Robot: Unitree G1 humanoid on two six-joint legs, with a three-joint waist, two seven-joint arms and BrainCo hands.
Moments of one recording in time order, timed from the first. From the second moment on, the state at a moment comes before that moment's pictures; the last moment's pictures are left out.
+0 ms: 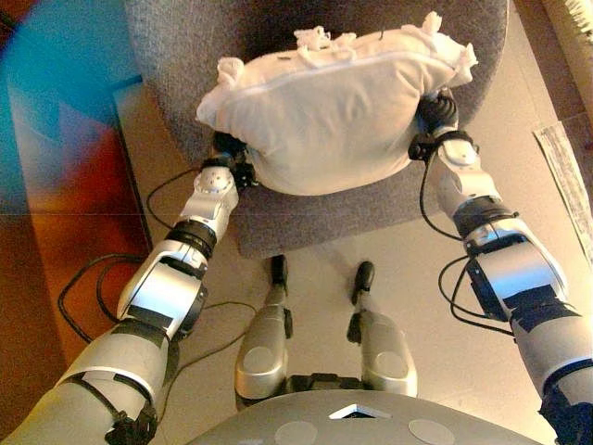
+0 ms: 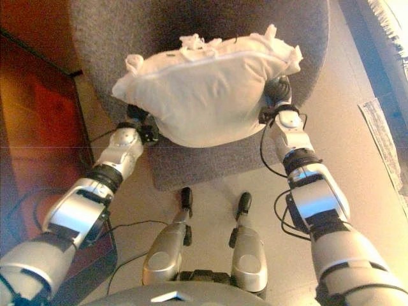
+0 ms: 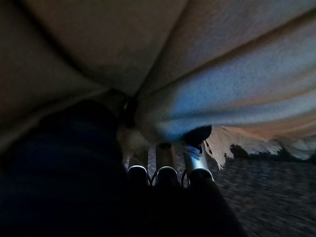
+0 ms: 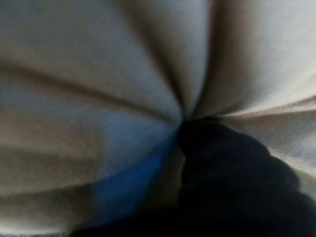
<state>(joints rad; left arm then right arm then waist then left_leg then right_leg) -0.91 0.34 -0.42 1.03 -0.58 -0.18 0.16 -1.02 -0.40 0.33 1.08 0.66 -0.13 -0.12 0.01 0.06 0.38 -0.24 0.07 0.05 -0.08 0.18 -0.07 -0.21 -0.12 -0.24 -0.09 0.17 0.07</state>
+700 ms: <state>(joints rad) -1.18 0.38 -0.48 1.20 -0.76 -0.11 0.24 -1.30 -0.44 0.45 1.21 0.60 -0.03 -0.26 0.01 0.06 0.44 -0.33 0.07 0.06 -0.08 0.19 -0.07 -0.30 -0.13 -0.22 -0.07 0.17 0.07</state>
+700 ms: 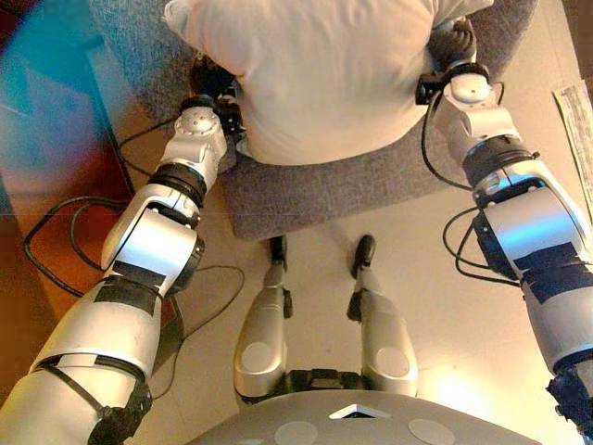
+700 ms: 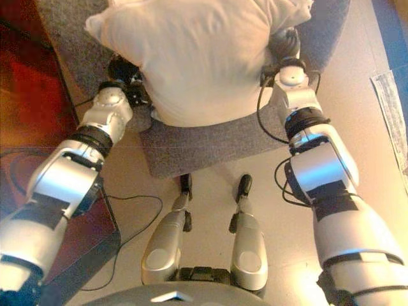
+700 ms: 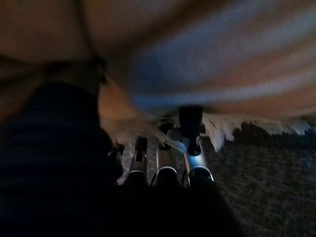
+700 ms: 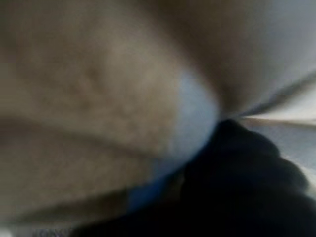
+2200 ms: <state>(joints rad) -0.90 0.61 -0.23 0.85 -0.84 -0.30 0.50 -1.19 -0.69 0.34 0.98 0.60 -0.14 -0.29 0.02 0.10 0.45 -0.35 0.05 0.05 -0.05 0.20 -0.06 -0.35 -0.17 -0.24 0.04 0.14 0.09</state>
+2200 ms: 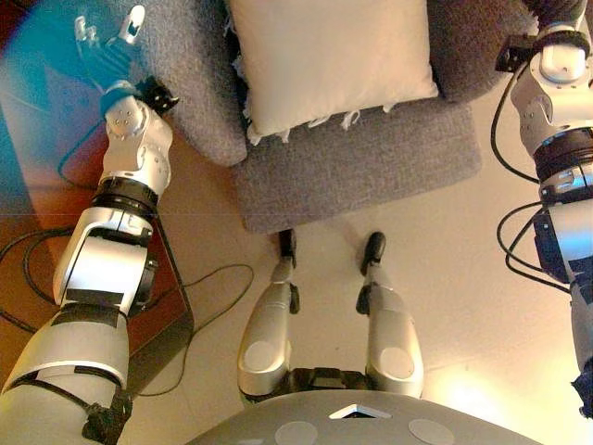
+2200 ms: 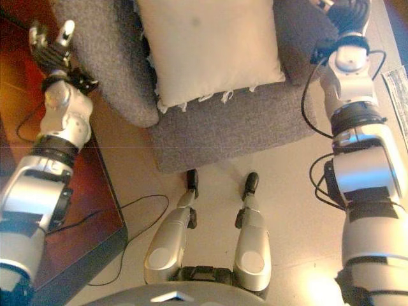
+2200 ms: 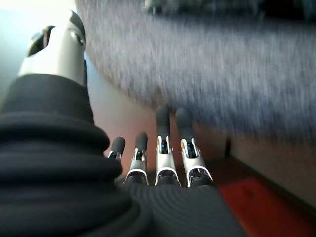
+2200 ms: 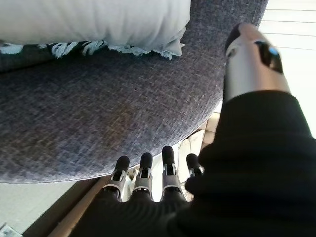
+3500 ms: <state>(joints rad) 0.11 0.22 -0.10 1.29 -0.35 -0.03 0.16 0.09 -0.20 0.09 1.28 0.26 0.17 -0.10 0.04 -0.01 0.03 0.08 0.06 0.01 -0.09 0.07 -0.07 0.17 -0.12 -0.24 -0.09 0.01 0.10</state>
